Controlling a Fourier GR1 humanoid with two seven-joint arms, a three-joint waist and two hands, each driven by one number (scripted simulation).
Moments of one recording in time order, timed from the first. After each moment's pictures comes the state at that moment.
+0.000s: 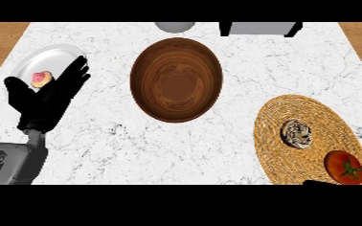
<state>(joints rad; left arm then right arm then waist) -0.22 0.45 -0.10 -1.46 0.33 -0.01 0.21 0.17 -0.10 0.07 -2.33 1.12 0.31 1.05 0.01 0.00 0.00</state>
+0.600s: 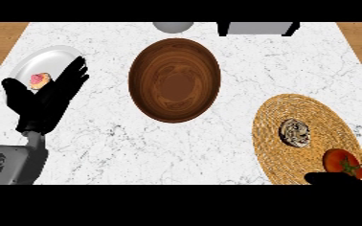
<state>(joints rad) -0.21 0.43 -0.07 -1.48 0.30 -0.02 0.23 0.09 -0.05 -0.03 -2.23 1.15 0.41 1.02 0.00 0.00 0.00</state>
